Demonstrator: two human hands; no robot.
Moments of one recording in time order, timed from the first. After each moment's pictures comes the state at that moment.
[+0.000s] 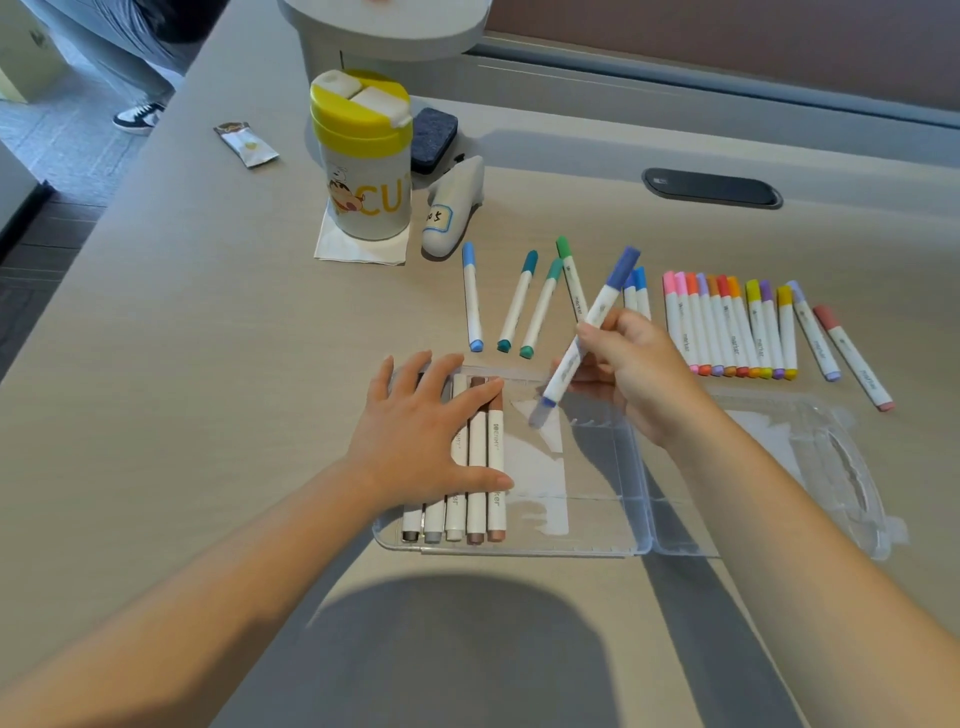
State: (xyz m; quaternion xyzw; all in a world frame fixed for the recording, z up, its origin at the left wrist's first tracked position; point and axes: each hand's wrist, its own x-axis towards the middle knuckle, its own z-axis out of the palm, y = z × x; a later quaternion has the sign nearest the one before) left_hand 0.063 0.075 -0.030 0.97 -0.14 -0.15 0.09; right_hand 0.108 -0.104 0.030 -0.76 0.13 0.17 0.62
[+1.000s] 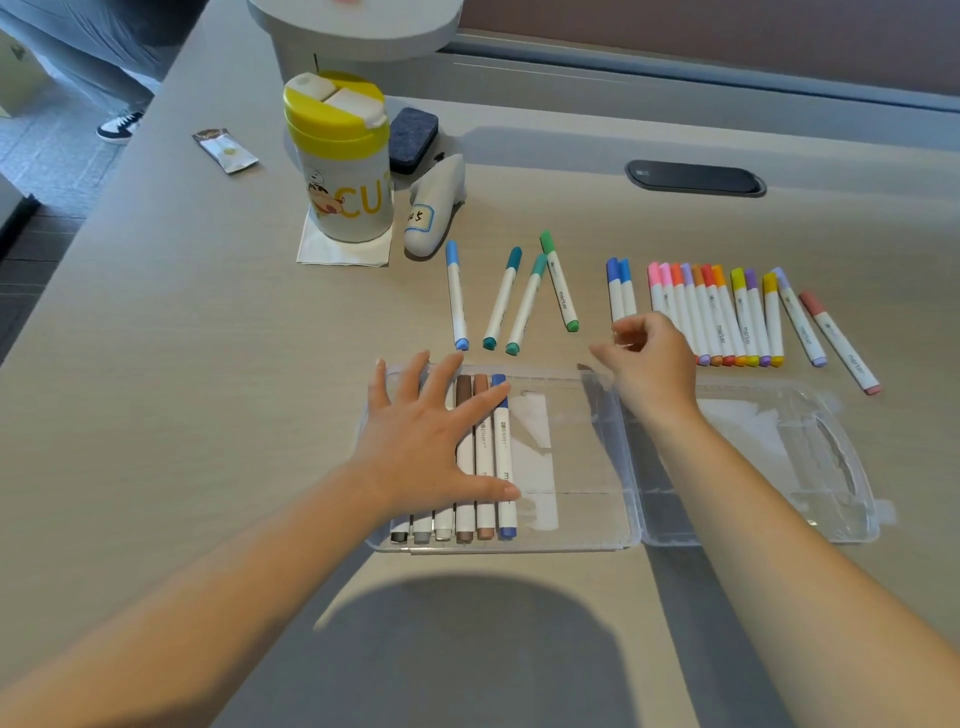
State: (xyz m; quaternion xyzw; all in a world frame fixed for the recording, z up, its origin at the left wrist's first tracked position) left_hand 0.060 0.062 -0.028 0.97 -0.16 -0.17 0.05; right_hand 0.116 -0.129 0.000 -0.89 0.16 -0.02 0.43
